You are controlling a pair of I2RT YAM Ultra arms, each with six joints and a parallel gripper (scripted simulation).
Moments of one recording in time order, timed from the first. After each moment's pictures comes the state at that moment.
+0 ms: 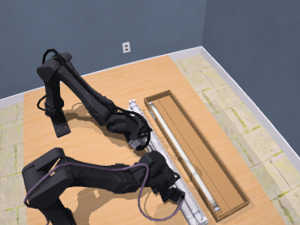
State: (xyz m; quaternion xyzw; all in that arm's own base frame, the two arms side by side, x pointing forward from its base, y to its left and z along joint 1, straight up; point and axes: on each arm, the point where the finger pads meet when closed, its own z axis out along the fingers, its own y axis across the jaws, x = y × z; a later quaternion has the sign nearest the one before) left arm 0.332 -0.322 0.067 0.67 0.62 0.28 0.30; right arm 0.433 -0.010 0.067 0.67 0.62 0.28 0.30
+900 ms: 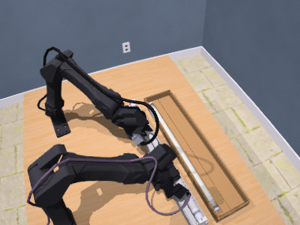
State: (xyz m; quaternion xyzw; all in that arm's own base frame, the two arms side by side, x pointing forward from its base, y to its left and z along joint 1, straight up) left arm 0.333 -0.321 0.067 0.69 0.65 0.22 0.24; right arm 0.434 -0.009 0.067 0.69 0.64 0.22 0.24
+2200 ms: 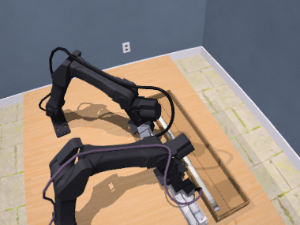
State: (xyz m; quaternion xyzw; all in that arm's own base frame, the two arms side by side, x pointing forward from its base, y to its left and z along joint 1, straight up) left arm 0.333 -0.322 0.067 0.72 0.67 0.11 0.11; right arm 0.433 -0.009 0.067 0.72 0.67 0.11 0.12
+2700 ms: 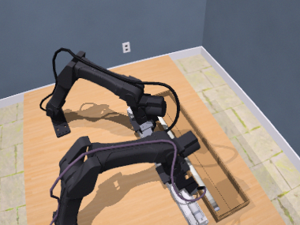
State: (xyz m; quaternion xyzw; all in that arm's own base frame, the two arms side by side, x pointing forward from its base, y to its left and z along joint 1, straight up) left arm 0.333 -0.322 0.067 0.73 0.68 0.07 0.07; right arm 0.433 -0.009 0.067 0.73 0.68 0.07 0.08
